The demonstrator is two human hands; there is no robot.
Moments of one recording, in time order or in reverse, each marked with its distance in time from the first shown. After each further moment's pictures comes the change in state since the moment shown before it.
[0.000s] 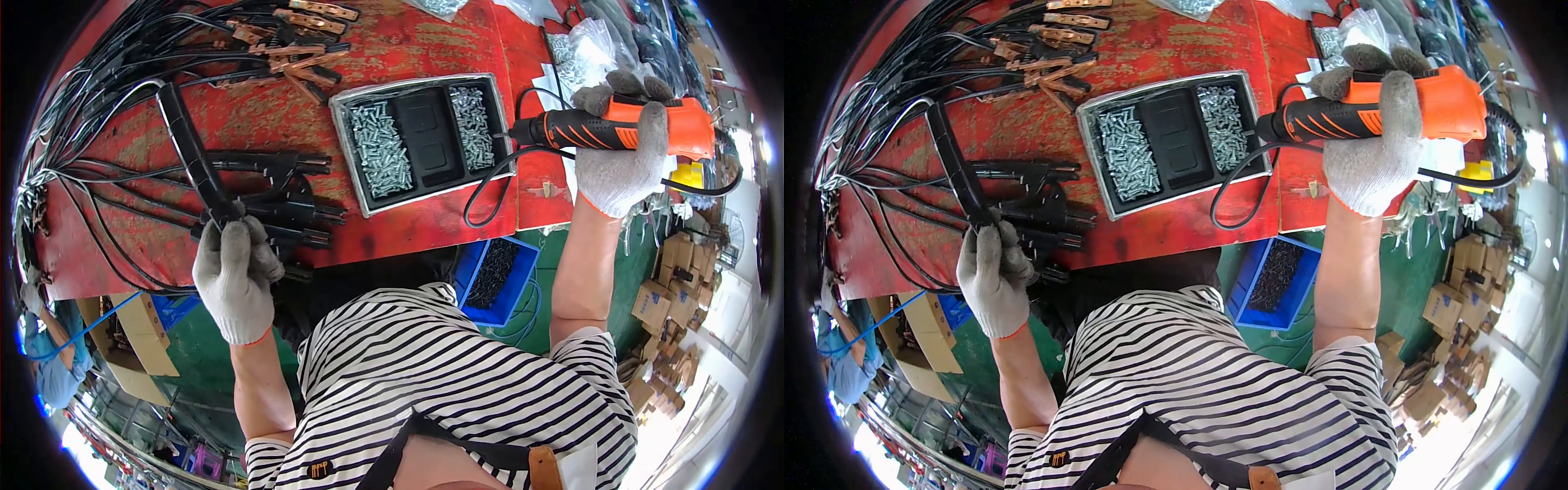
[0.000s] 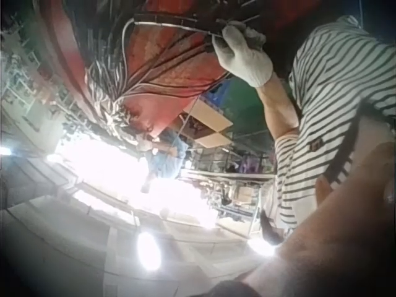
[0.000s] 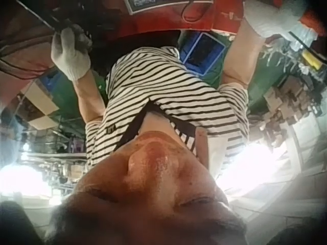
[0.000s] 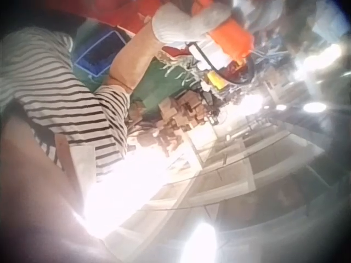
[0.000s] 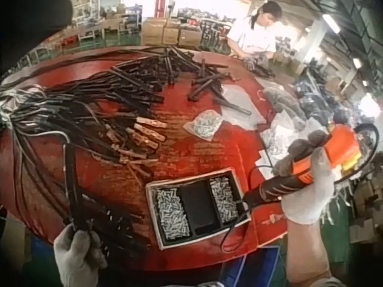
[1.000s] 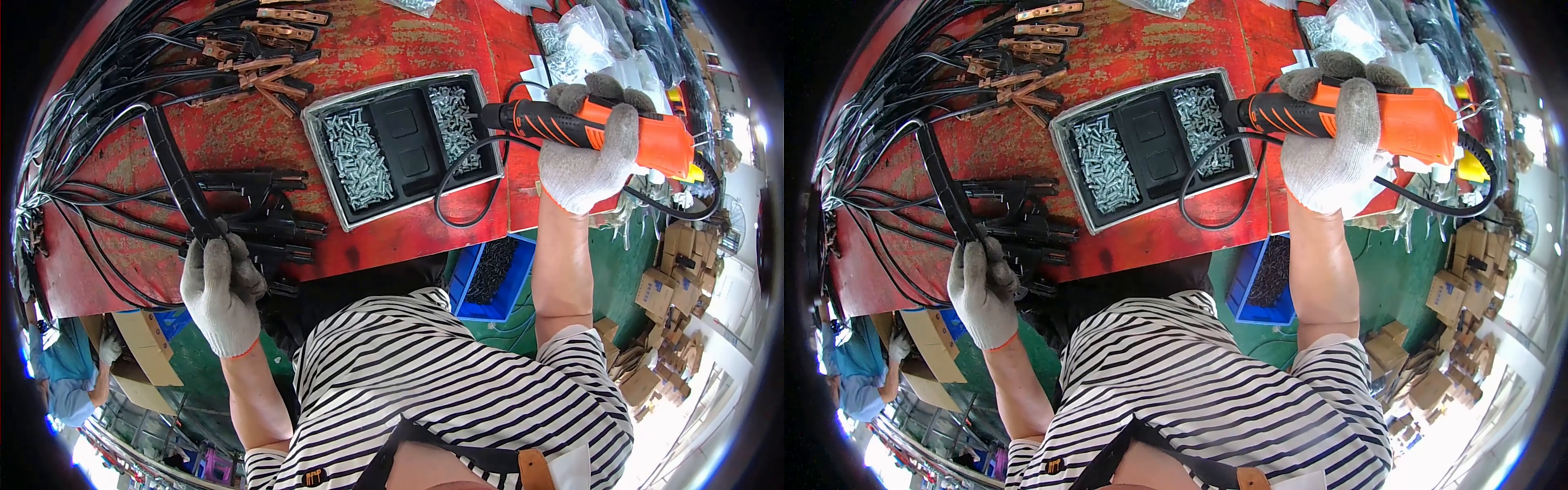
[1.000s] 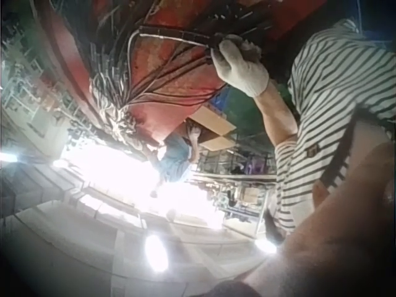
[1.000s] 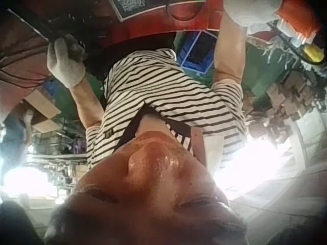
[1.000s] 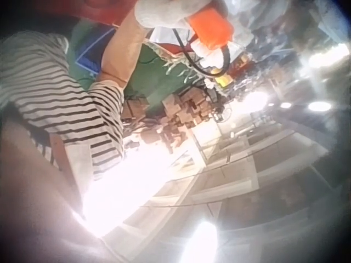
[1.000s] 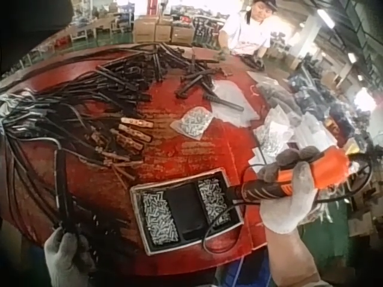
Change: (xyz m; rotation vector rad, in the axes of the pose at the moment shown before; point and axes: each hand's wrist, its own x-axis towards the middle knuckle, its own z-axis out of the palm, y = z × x) left_hand 0.006 -0.003 0.009 0.063 0.057 0.024; right_hand -0.013 0.033 0.001 0.178 0.152 -0.121
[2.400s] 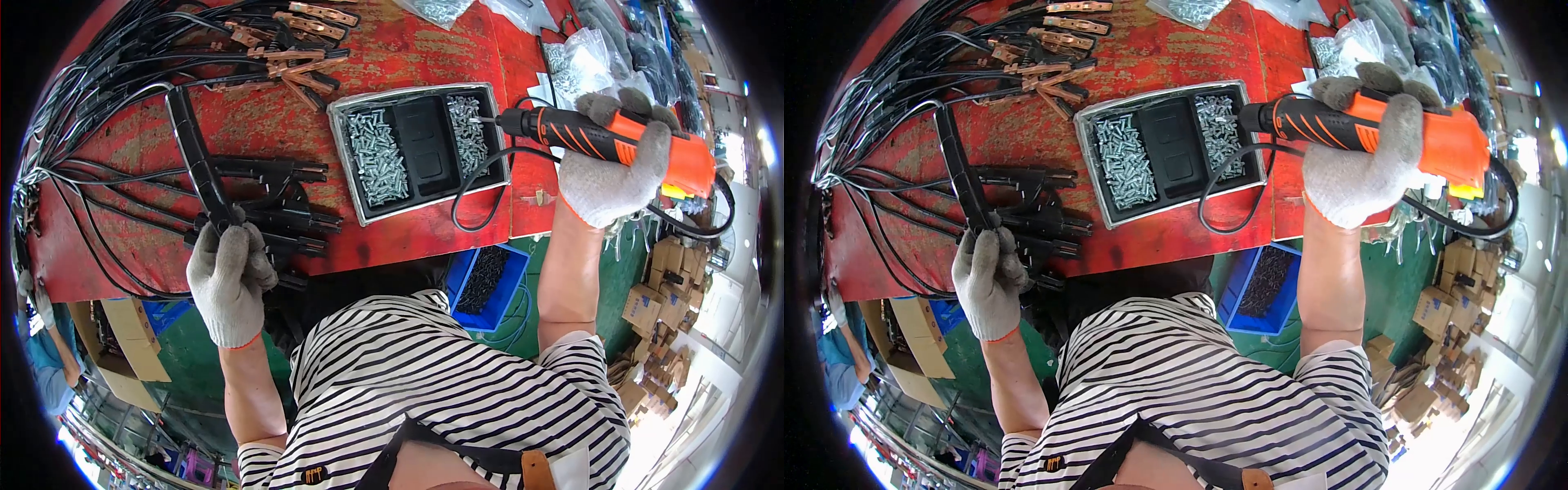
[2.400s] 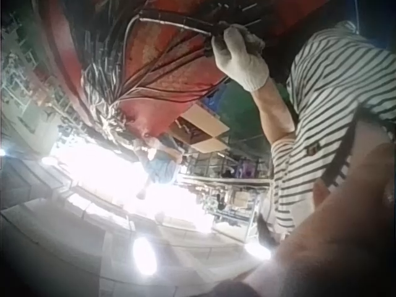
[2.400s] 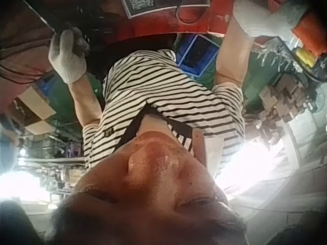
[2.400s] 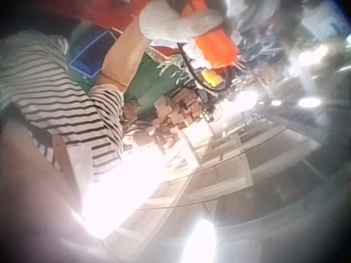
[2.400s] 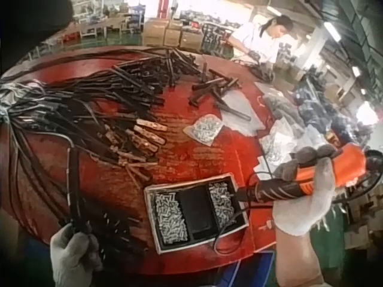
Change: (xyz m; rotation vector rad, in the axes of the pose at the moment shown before) left_hand 0.007 0.005 -0.013 -0.089 -0.083 -0.094; right_hand 0.005 -0.026 0.037 -0.200 0.053 -0.059
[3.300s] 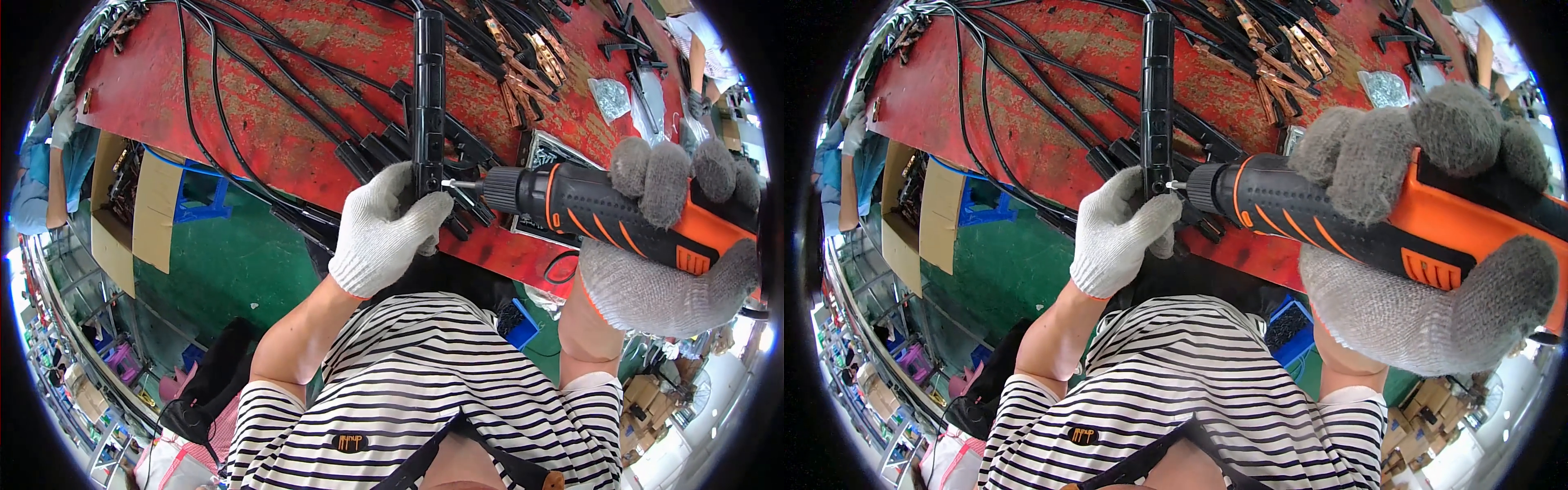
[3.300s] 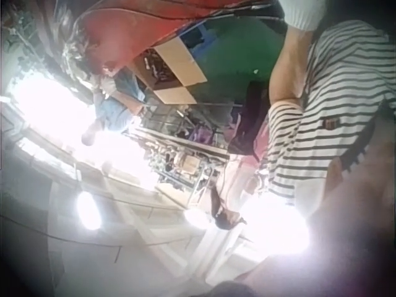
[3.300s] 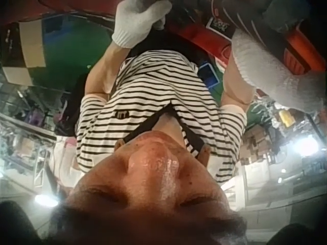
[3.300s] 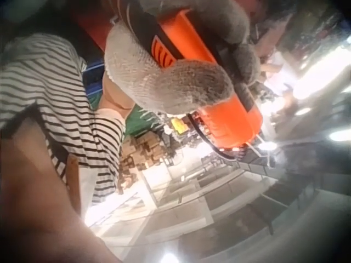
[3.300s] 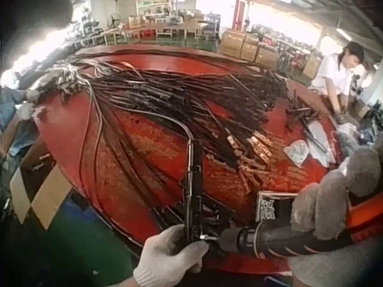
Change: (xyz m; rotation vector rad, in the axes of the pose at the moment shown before) left_hand -0.015 0.008 -0.040 -0.030 -0.117 -0.076; right_hand -0.096 -0.055 0.168 0.452 -0.794 0.266
